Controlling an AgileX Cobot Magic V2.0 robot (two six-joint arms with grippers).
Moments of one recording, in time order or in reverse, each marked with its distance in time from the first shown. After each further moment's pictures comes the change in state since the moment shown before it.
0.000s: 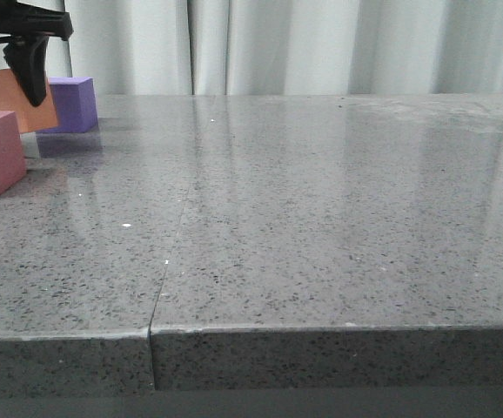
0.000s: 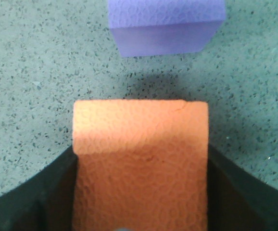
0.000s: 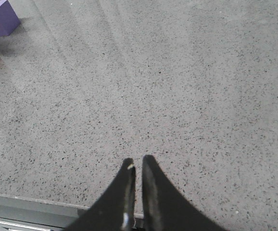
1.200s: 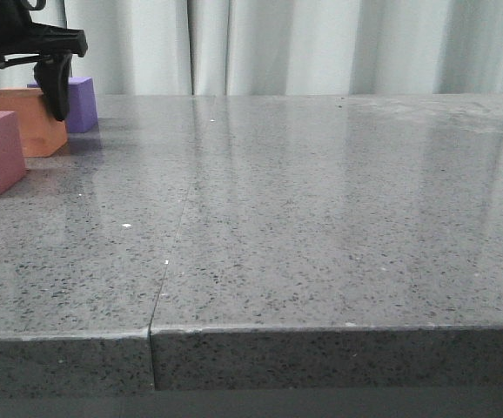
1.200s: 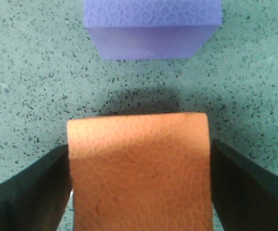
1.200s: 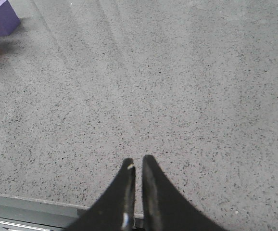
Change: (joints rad) left arm 0.000 0.037 0.012 -0.037 -0.044 -0.028; right arm 0.000 0.000 0.000 0.000 0.000 0.000
